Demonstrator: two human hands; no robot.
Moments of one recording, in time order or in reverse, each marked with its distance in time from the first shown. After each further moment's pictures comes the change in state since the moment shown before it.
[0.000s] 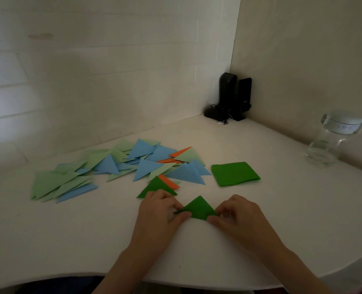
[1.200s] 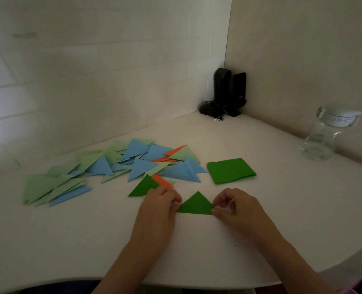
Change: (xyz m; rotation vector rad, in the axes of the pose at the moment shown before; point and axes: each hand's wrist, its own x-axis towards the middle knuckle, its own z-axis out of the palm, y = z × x) left_hand 0.006 0.007 0.003 0.053 -0.011 0.039; right_hand 0.008 0.011 -0.001 0.162 0.024 0.069
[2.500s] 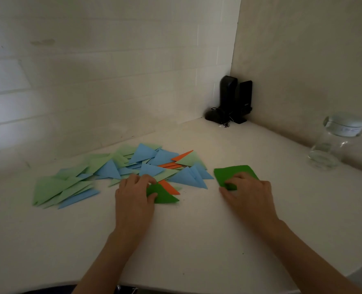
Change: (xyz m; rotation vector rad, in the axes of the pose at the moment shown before) left_hand 0.024 -0.050 -0.019 0.158 0.214 -0.176; right_hand 0.048 0.010 0.003 -0.555 0.307 -0.047
